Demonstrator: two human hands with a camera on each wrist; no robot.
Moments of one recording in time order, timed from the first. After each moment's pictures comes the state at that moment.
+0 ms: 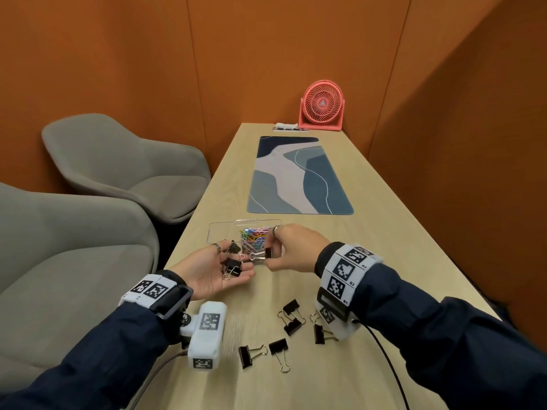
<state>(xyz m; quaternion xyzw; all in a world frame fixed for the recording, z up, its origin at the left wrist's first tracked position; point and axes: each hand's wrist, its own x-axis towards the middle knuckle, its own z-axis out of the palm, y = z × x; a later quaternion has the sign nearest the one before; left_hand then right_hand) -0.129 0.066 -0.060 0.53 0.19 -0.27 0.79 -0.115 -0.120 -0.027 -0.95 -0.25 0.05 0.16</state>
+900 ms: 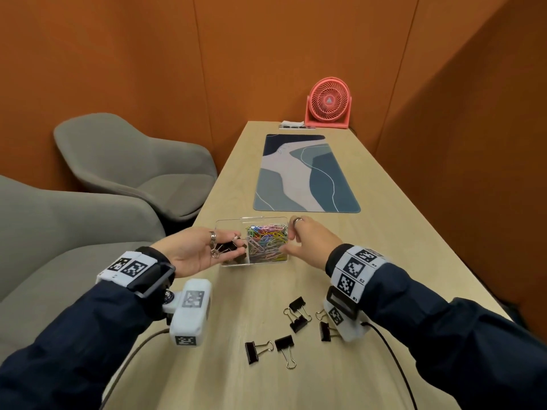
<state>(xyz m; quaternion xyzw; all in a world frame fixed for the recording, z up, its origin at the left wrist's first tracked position) -0.130 0.086 -0.025 0.55 0.13 -0.20 0.80 -0.105 -0.132 -0.043 -0.96 -0.16 0.01 0.23</state>
